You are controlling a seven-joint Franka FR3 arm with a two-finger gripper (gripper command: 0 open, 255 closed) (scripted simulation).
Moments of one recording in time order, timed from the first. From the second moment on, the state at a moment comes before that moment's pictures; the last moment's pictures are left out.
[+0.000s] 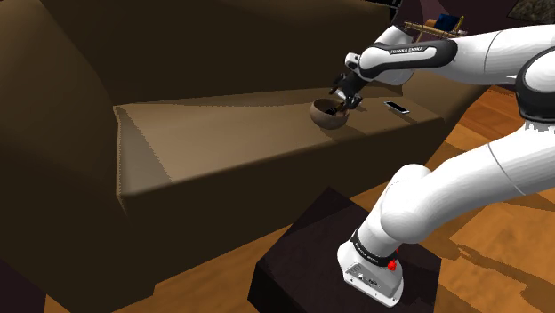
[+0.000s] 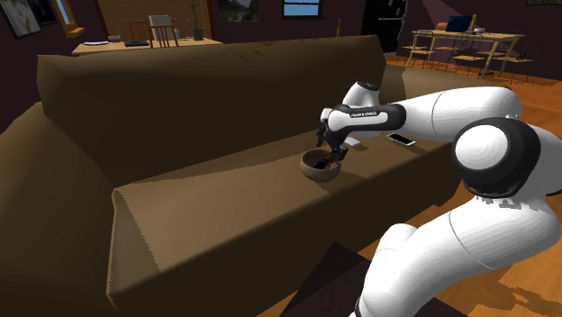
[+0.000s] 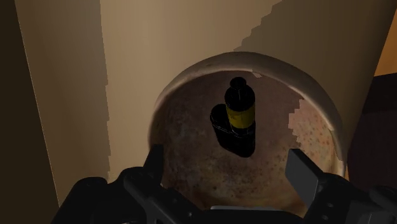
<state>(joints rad) 0.06 -0.49 -0.80 -2.38 -0.19 2.38 -1.87</state>
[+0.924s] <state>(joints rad) 0.07 -0.49 -0.80 -2.38 -0.19 2.39 -1.87</state>
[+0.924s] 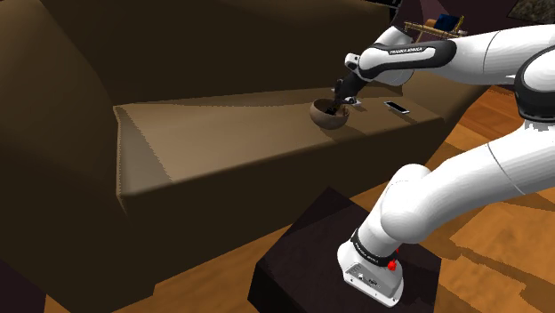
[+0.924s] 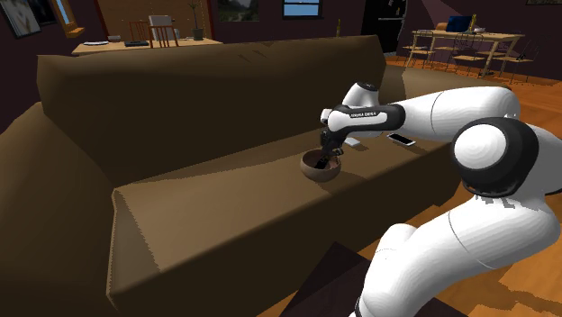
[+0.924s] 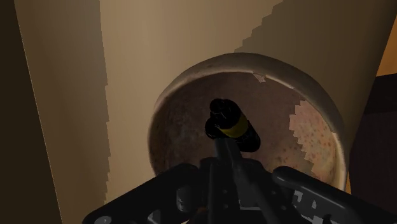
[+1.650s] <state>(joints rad) 0.06 -0.31 -0.75 -2.14 -0.17 2.07 -2.00</state>
